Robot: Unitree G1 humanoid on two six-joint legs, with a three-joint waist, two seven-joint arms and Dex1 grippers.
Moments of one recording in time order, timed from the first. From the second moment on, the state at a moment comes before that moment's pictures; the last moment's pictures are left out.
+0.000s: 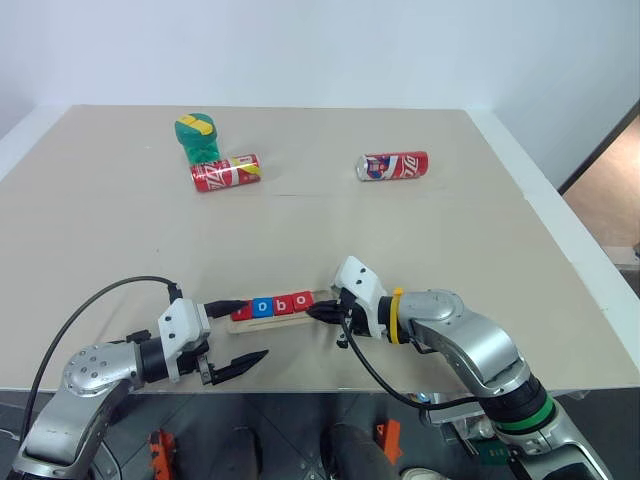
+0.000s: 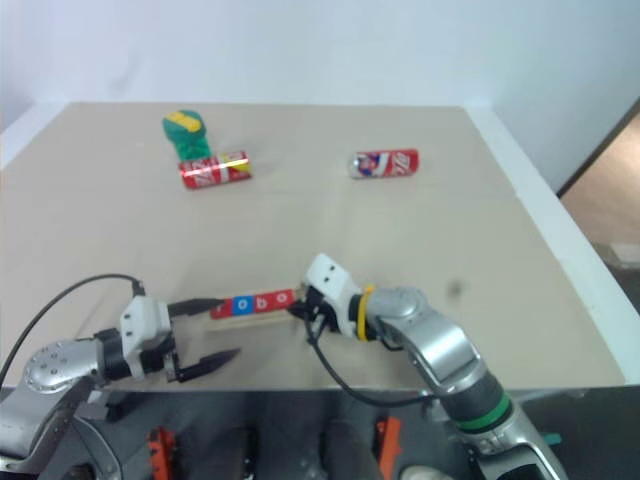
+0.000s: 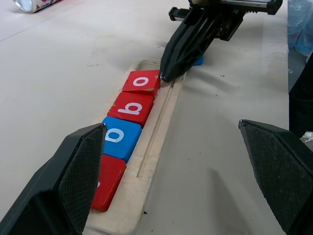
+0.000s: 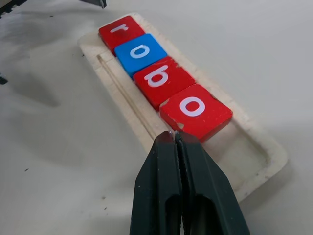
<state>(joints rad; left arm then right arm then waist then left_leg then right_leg) 0.11 0.65 0.04 -0.37 -0.41 0.13 -0.96 -0.45 -0.49 0.36 -0.36 0.30 0.83 0.74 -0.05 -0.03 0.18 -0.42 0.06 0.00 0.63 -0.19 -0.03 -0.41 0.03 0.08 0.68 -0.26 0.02</state>
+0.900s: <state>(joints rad) -0.03 0.72 -0.07 -0.48 -0.55 0.32 -1.11 -0.55 -0.70 0.27 0.11 0.26 0.15 1.36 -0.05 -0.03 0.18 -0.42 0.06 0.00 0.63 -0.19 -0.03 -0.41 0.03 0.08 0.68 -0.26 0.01</state>
